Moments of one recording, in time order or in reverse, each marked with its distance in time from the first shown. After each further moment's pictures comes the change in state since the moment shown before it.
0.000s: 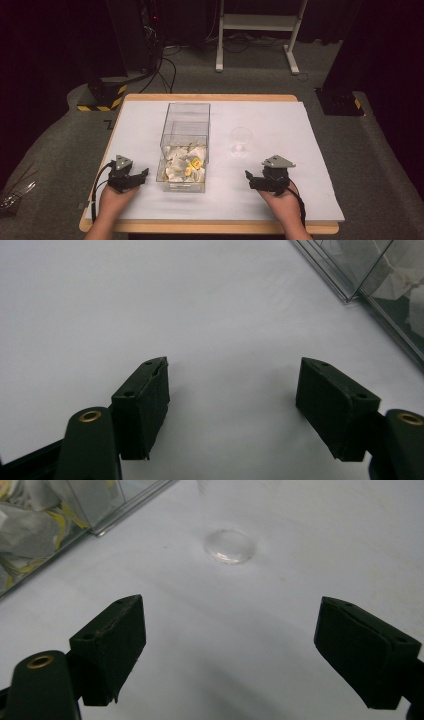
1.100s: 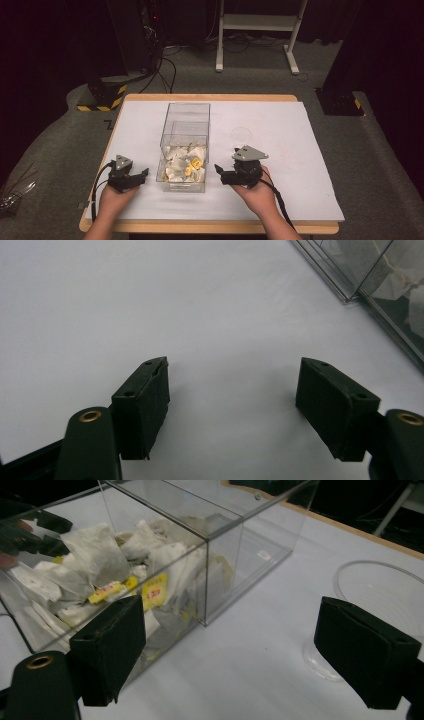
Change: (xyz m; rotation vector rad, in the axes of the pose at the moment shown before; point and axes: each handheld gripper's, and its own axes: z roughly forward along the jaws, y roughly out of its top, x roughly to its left) left arm 0.000 0.000 0.000 0.000 -0.004 -0.003; right arm 0.066 0.064 0.002 -0.124 0.167 -0.125
